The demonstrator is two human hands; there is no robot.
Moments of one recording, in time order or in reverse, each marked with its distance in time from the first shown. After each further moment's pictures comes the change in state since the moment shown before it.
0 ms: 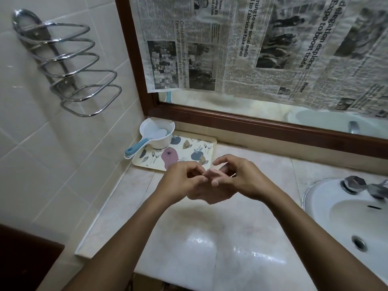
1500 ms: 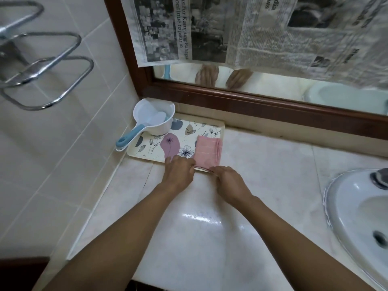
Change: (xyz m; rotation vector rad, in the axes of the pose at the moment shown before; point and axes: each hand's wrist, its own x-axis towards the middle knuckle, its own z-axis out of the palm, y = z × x) left_hand 0.106 -0.151 0.055 0.675 0.007 -0.097; right_hand 0.094 0.116 0.102 -0.480 0.071 0.048
